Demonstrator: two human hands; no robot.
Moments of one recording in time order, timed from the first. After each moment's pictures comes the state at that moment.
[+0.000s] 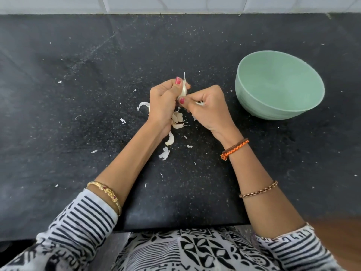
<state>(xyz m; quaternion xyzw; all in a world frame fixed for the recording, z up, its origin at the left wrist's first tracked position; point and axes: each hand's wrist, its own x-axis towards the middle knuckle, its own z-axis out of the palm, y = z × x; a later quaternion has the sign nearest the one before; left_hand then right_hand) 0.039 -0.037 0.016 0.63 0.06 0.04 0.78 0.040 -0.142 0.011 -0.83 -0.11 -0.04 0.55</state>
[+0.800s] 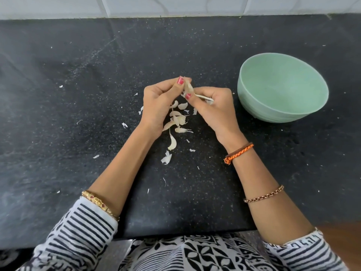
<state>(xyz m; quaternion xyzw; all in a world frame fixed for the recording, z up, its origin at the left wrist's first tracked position) 0.044 -0.016 0.010 0.65 -0.03 0.05 0.76 0.037 -0.142 0.016 -0.79 -0.07 -0.06 0.61</state>
